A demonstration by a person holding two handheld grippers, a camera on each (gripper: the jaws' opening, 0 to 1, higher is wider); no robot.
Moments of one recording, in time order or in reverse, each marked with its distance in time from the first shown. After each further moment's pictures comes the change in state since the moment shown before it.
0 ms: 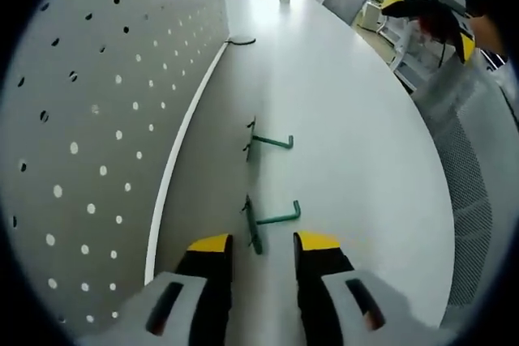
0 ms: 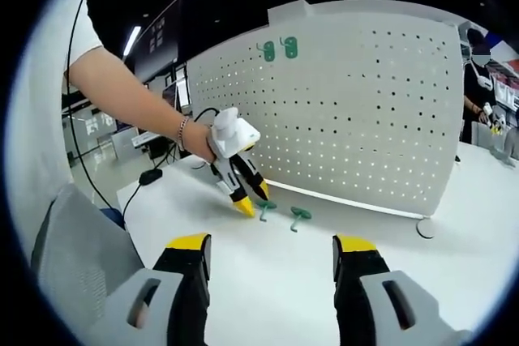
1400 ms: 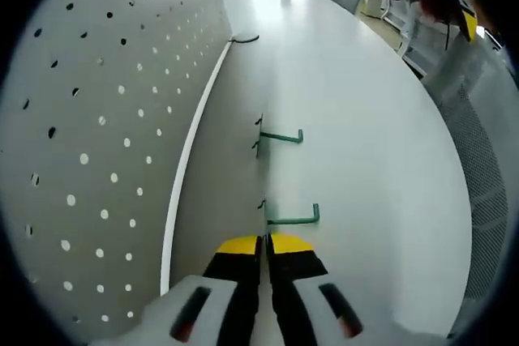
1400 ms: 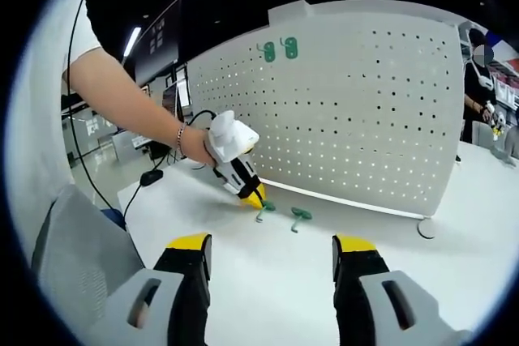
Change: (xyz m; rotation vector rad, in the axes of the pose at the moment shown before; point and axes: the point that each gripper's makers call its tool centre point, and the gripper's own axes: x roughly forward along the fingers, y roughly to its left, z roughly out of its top) left arm -0.002 0.008 -0.001 0.066 0.016 0.100; right arm 0.000 0.000 0.001 0.000 -0.004 0.004
